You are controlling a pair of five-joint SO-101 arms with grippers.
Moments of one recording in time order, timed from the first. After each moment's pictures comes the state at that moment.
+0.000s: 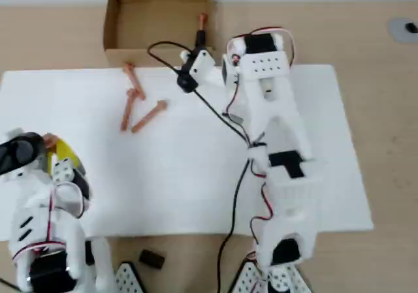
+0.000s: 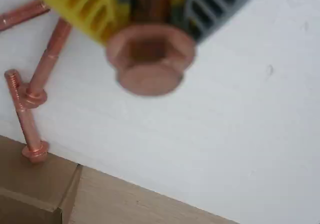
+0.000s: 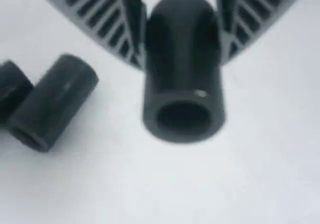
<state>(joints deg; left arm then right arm) -19.3 -103.7 67.1 64.9 -0.9 -14.0 27.7 -29.2 101.8 45.6</state>
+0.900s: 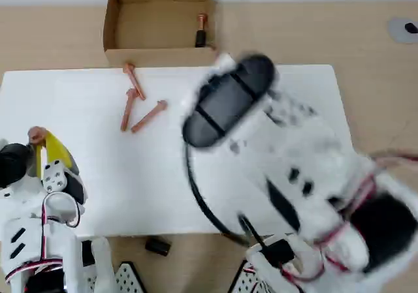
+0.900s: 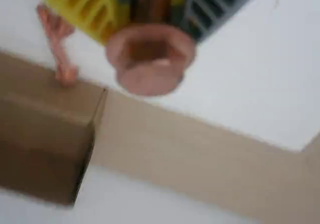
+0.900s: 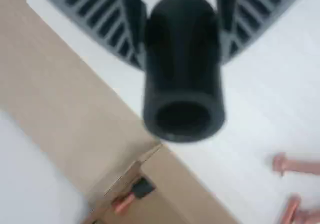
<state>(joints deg) -19.3 -103.9 58.8 61.9 0.5 -29.5 -39.5 -18.5 101.8 19.6</state>
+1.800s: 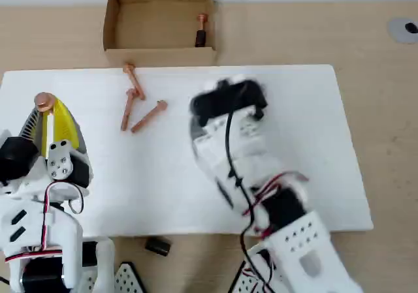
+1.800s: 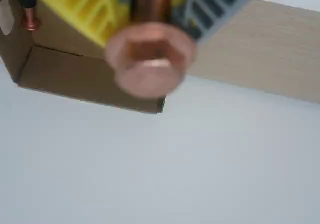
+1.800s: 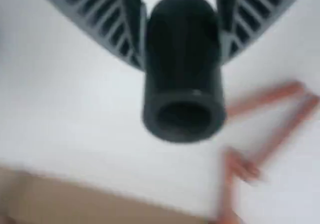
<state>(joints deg) -10.2 -98.5 58.8 42.7 -0.9 -34.2 -66.1 62.9 37.2 -13.5</state>
